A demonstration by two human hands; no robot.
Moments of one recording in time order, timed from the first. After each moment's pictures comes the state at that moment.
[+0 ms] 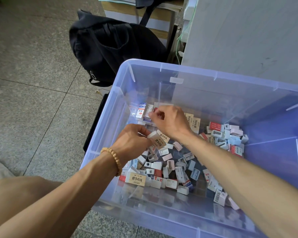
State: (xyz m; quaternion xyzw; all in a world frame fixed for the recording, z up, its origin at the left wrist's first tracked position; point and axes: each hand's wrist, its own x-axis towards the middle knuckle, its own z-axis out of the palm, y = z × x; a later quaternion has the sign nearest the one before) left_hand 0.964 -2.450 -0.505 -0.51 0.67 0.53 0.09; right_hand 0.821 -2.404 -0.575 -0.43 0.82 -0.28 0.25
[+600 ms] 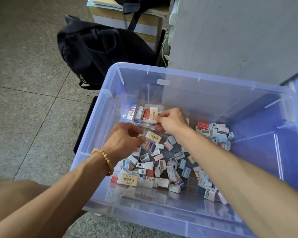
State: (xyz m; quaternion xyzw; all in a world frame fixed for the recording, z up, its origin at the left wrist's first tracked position) left_hand 0.961 -2.448 -0.506 -0.50 0.69 0.52 0.03; right_hand 0.809 -2.388 -0.553 -0.14 0.82 -0.37 0.42
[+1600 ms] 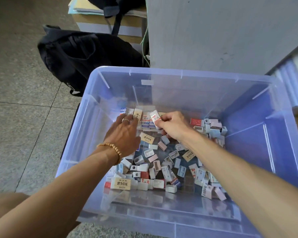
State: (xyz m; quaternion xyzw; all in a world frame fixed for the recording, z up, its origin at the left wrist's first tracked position) left_hand 0.927 -2.455 -0.541 -0.28 0.94 0.11 0.16; right_hand 0.789 -2.351 -0.552 -0.18 0.80 -0.36 0.44
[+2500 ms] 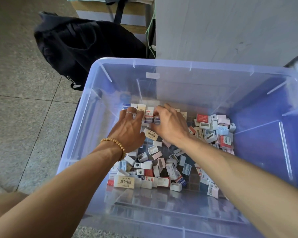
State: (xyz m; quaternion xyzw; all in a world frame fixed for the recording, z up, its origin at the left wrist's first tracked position) left_hand 0.926 -2.463 -0.558 -0.29 0.93 0.17 0.14; right_hand 0.806 -2.371 -0.586 -0.44 0.85 -0.21 0.21
